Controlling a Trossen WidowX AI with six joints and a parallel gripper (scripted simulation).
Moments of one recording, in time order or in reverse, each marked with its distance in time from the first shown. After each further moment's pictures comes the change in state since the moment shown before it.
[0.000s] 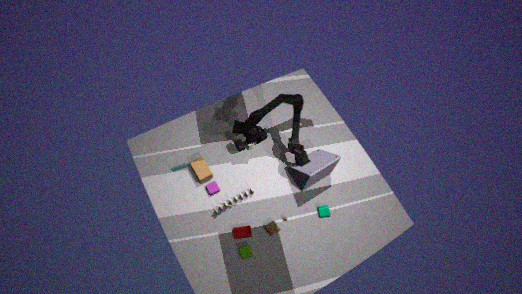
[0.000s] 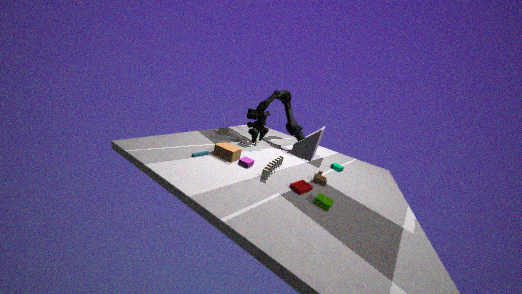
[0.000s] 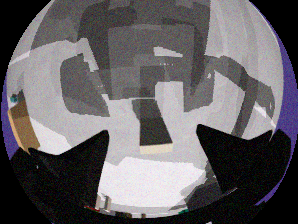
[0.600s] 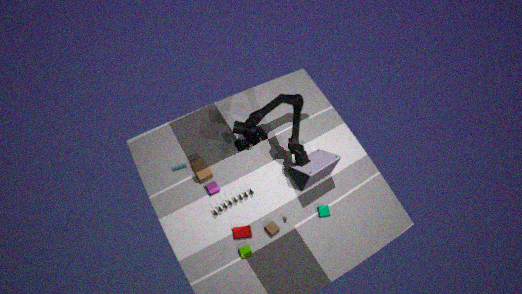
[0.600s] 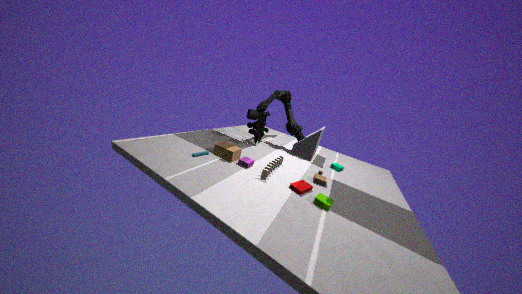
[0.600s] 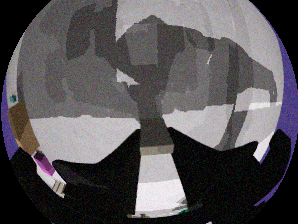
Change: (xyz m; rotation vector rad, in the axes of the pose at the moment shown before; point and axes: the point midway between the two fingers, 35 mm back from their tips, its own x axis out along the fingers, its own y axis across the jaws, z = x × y) arm 0.002 0.000 -0.001 -0.001 0.001 -0.001
